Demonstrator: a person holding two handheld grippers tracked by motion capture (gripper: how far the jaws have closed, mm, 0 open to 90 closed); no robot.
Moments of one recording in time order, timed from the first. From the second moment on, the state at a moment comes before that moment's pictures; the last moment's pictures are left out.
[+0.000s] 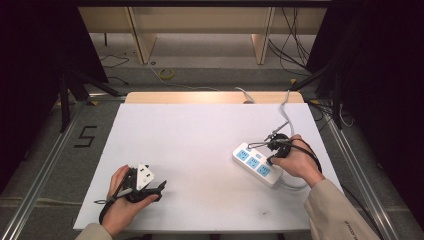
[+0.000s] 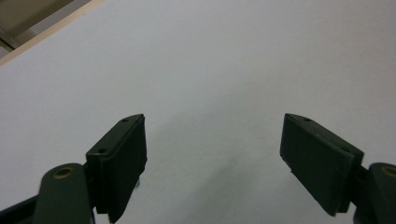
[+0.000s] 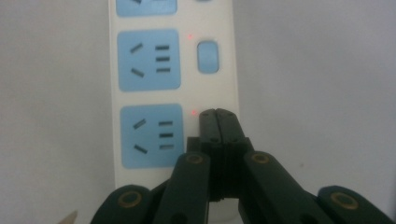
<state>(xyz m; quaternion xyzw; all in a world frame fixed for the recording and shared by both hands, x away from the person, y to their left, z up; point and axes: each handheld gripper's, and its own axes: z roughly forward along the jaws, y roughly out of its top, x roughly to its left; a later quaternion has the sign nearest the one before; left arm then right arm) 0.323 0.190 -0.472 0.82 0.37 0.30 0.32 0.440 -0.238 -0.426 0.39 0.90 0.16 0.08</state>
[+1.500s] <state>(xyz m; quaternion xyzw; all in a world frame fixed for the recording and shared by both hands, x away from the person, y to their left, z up) 0.323 0.190 -0.473 0.82 0.36 0.30 0.32 0.456 -0.224 -0.409 0.38 0.90 0.17 0.09</state>
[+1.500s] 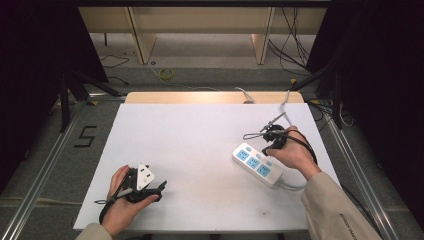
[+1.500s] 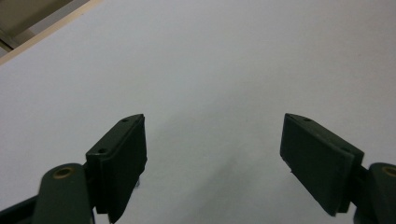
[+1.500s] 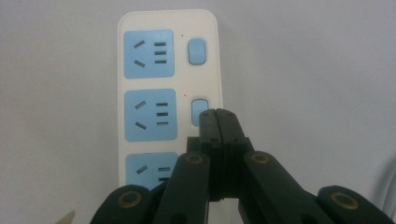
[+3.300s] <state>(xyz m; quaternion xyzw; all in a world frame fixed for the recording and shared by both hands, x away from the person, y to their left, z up) 0.323 0.189 -0.473 0.82 0.36 0.30 0.32 0.474 -0.201 -0.407 0.37 0.91 0.17 0.10</state>
